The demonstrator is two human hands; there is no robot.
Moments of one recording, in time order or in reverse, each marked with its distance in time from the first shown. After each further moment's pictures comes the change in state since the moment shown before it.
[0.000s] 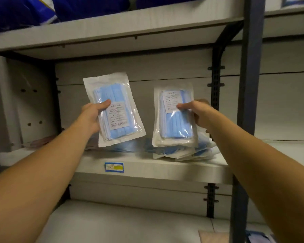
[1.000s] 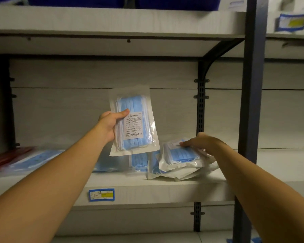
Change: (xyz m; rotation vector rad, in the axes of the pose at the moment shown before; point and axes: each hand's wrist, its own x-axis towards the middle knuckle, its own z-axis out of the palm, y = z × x) left_hand 0.076 -0.043 0.066 -0.018 -0.314 -0.083; right_hand 0.012 0.050 -0.016 -0.764 0.208 0.306
